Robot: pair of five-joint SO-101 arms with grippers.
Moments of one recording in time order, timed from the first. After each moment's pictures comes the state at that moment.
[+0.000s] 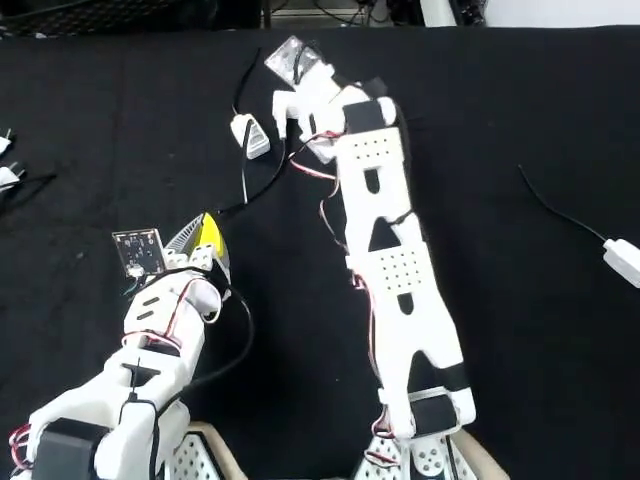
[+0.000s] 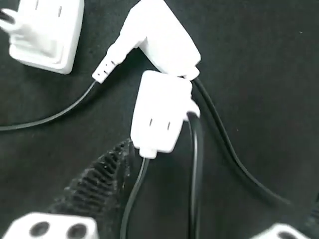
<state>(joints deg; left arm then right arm) 5.5 -26.8 95.5 -46.0 19.6 -12.2 74.9 -94.8 86.5 33.3</state>
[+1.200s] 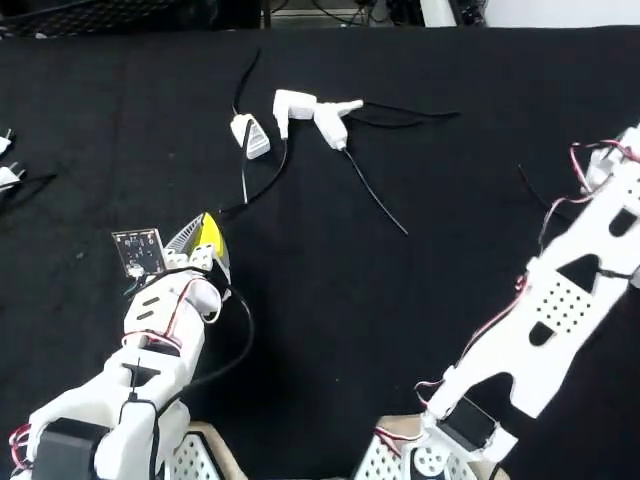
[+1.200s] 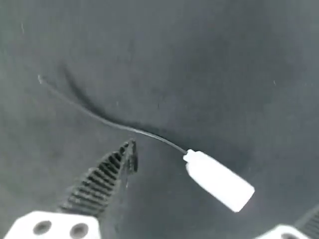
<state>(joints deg) 5.5 -26.8 95.5 -46.0 19.6 40.1 68.1 -94.8 99.7 26.0</state>
